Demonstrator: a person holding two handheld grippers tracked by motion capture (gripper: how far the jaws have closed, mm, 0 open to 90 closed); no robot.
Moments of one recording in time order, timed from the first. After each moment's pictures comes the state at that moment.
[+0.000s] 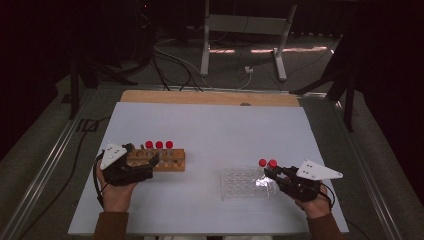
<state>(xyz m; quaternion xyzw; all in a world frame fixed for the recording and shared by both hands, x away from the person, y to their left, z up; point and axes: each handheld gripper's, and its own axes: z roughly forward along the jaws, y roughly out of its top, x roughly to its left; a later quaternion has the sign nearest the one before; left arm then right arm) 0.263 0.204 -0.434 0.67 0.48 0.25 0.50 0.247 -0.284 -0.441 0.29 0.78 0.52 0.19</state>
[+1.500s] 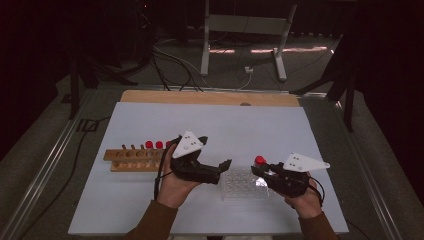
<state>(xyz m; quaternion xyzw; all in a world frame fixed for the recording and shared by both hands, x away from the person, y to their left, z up) 0.268 0.046 -0.373 0.76 0.30 0.13 0.55 0.251 -0.247 -0.416 0.30 0.79 0.52 0.15</state>
